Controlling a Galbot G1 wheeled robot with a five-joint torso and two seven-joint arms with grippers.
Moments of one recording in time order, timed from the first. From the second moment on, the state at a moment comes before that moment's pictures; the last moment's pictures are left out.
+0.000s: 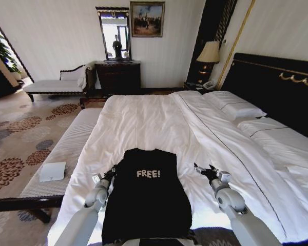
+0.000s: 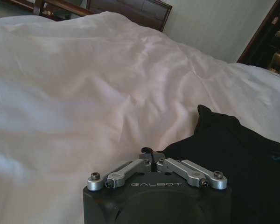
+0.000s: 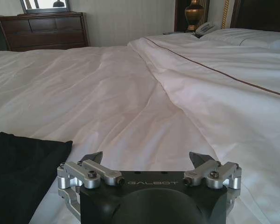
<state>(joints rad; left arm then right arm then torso) 1.19 -1.21 -0.35 -1.54 -0.76 0.14 -0.13 -1.39 1.03 0.56 1.83 0.65 -0.30 0.21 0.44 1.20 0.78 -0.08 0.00</state>
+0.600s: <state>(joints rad) 1.32 -1.16 -0.46 -1.64 -0.78 0.09 -0.15 -1.40 1.09 0.54 1.83 0.63 -0.30 0.20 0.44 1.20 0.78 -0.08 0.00</state>
